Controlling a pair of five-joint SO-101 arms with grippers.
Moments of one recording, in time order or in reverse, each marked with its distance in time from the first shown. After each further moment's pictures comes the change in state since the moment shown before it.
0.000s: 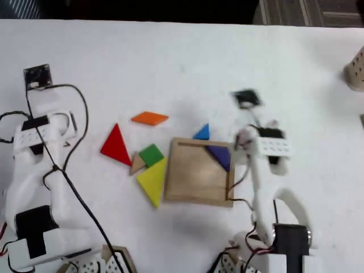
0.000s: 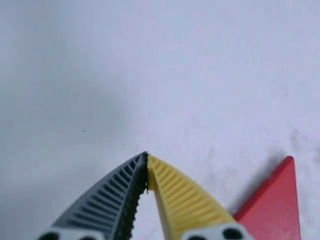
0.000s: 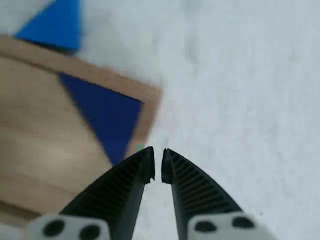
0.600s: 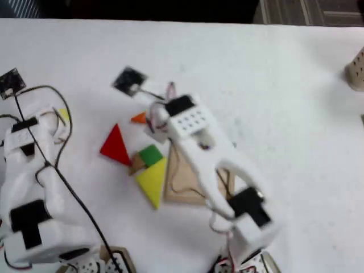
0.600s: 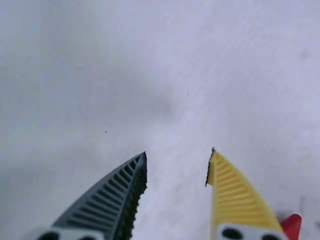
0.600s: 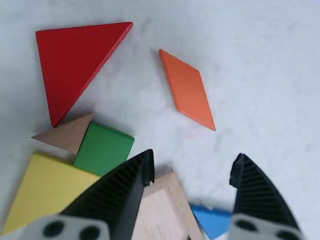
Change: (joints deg) left arm -3.5 5.5 -2.9 -3.4 13.9; right arm -30.4 27.6 -41.9 6.8 7.3
